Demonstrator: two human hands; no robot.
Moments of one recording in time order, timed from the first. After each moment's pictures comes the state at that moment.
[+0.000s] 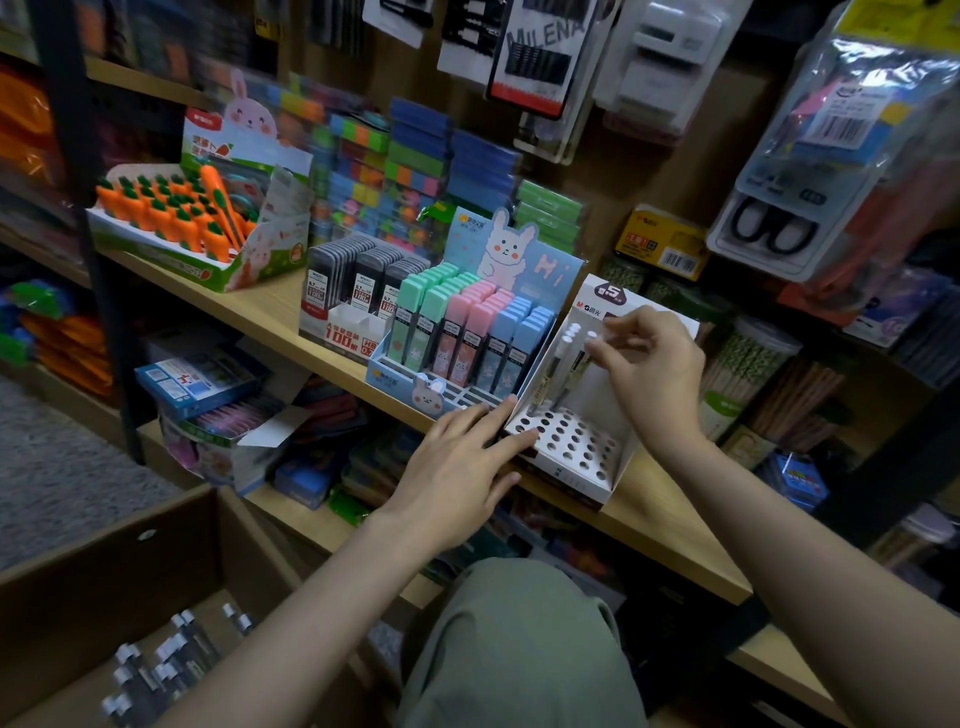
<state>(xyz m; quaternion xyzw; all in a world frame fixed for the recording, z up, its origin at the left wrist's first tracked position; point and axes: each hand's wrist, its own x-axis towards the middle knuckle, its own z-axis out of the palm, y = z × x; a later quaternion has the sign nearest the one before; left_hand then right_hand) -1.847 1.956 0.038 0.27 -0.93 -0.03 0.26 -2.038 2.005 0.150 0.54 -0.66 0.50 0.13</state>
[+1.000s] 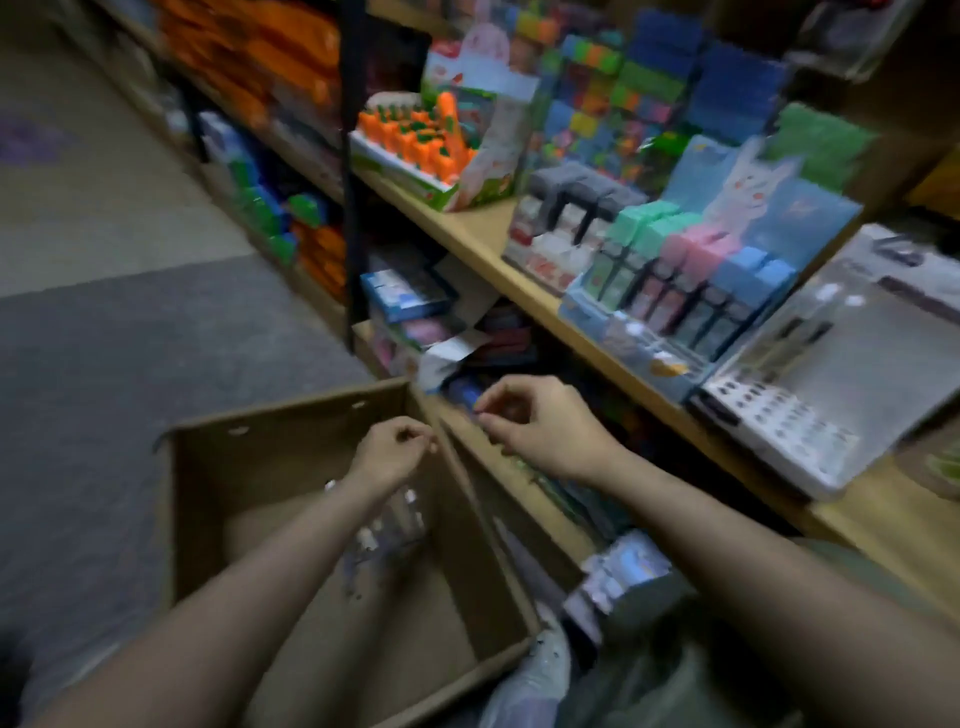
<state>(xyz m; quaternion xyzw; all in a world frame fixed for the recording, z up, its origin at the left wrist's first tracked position) -1.666 1.955 -0.067 0.62 -0.47 -0.51 0.38 -1.834 1.978 0.048 0.75 -0.57 0.21 -0.27</state>
